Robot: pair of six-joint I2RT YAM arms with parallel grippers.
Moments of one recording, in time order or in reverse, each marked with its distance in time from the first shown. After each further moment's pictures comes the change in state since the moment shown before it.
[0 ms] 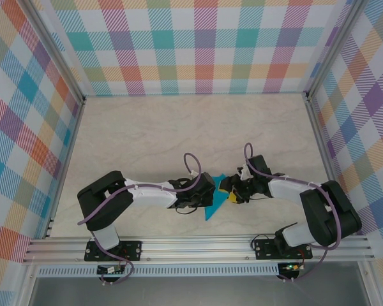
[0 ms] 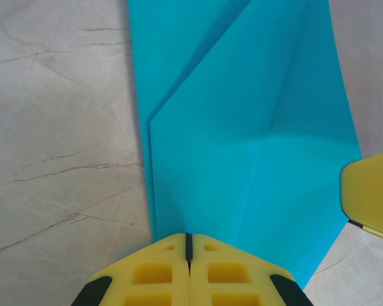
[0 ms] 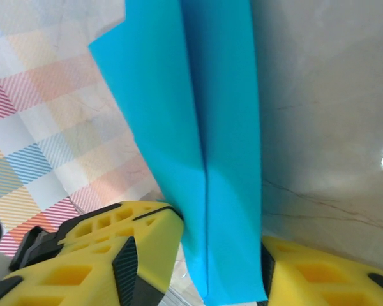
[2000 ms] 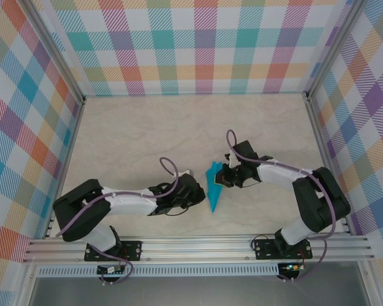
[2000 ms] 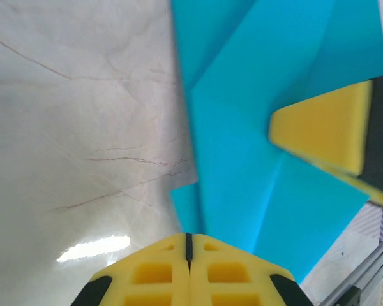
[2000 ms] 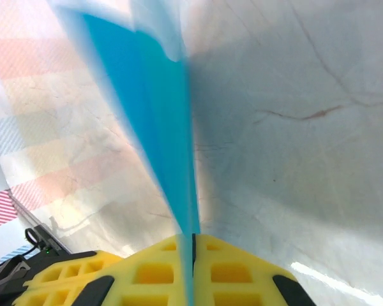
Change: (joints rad) left arm 0.045 -0.240 -0.257 0.250 -0.010 -0.211; right arm 0.090 0.117 0.306 -0.236 0.175 -0.261
